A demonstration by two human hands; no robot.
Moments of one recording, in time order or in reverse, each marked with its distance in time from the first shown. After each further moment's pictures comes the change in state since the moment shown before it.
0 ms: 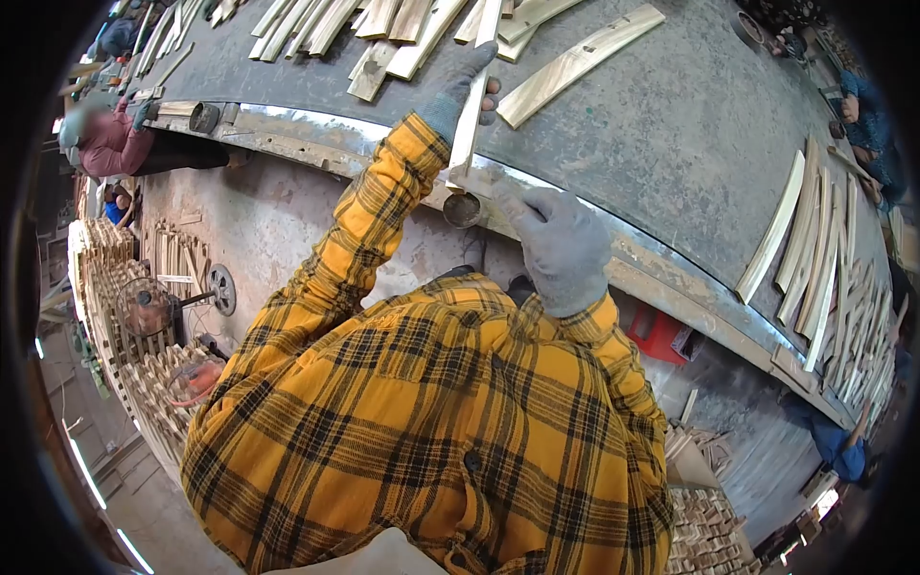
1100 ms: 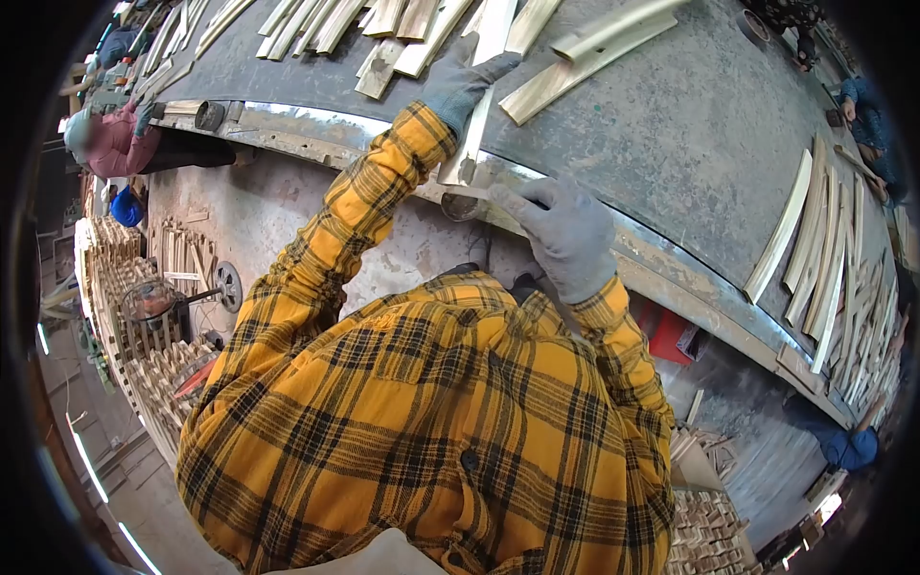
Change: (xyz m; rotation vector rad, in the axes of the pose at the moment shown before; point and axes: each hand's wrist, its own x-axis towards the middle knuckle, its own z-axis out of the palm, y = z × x) left_hand -0.004 0.000 0.011 0.421 -0.014 0.270; right_hand -0.001 0.024 0.002 0.215 -0.055 -0.069
